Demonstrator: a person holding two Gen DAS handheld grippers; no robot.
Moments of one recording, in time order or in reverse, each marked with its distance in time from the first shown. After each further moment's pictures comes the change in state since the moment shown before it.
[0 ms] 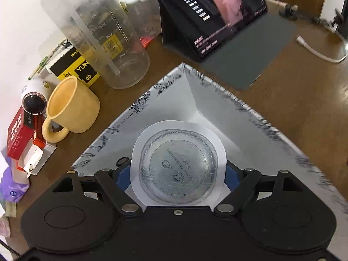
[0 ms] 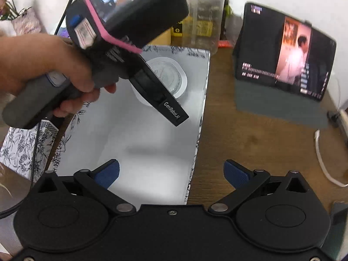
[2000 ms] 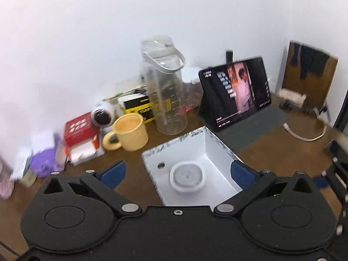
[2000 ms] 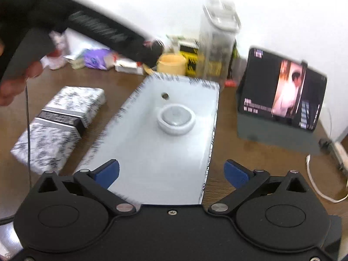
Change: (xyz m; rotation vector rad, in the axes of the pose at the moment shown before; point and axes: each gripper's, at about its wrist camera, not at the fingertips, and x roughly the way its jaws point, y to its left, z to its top) left arm -0.207 0.038 -0.105 -0.333 -0.414 0.033; right arm -0.089 0.030 -0.048 -0.139 -0.265 -0.018
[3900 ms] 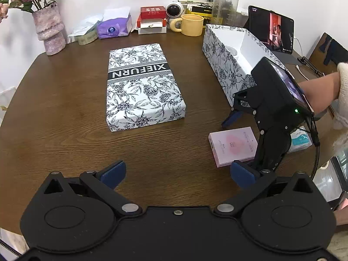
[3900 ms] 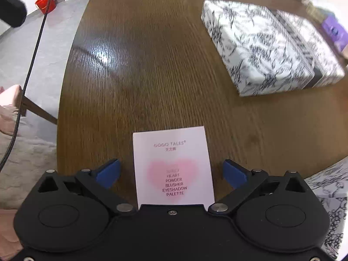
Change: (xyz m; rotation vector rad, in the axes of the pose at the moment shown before) left arm -0.165 0.047 -0.219 -0.302 0.284 0.098; right arm 0.080 0.174 -0.087 -0.980 0.445 0.641
